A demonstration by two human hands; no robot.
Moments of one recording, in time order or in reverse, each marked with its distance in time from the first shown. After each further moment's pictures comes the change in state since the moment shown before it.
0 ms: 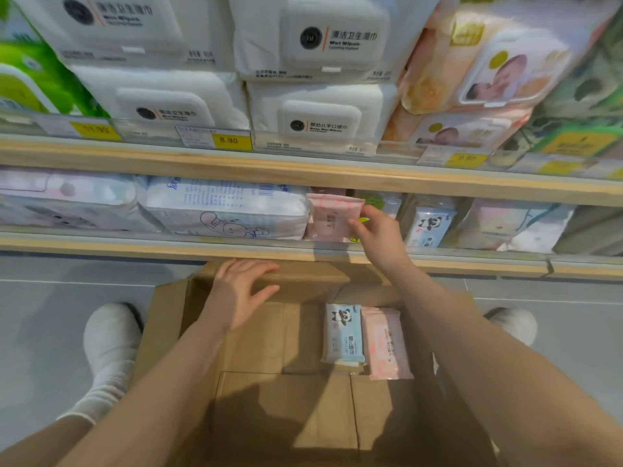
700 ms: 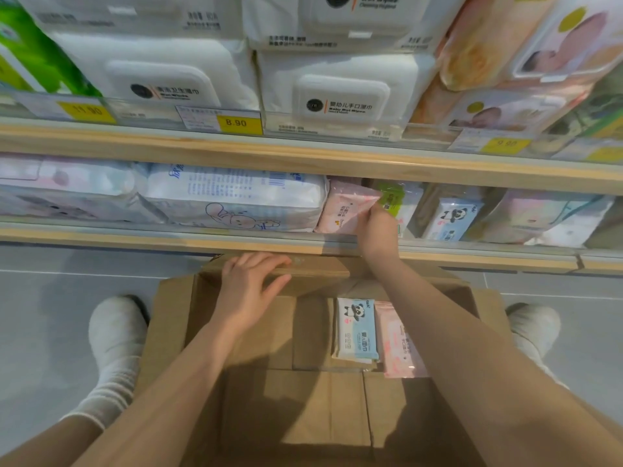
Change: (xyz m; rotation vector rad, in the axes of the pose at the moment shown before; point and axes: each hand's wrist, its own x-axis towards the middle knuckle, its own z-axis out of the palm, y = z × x) left_hand 0.004 0.003 0.008 0.002 0.129 -0.023; right_hand 0.024 0.008 0.051 -0.180 0.140 0.353
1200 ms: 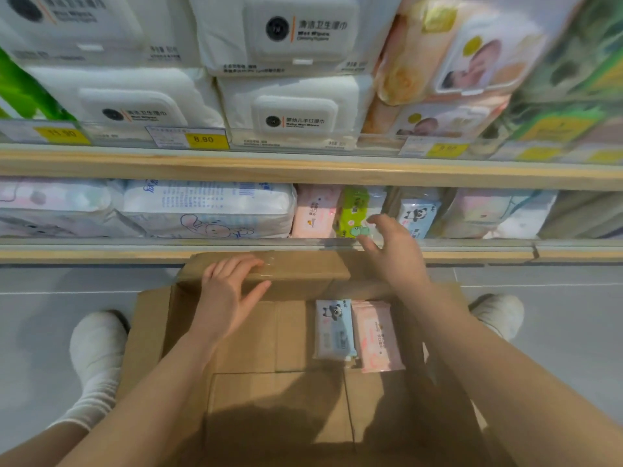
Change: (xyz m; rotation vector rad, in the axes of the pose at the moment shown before) left_hand -0.007 0.006 -0.002 0.046 -0.007 0.038; right_hand -0.037 0.045 -0.081 -0.182 -0.006 -0.313
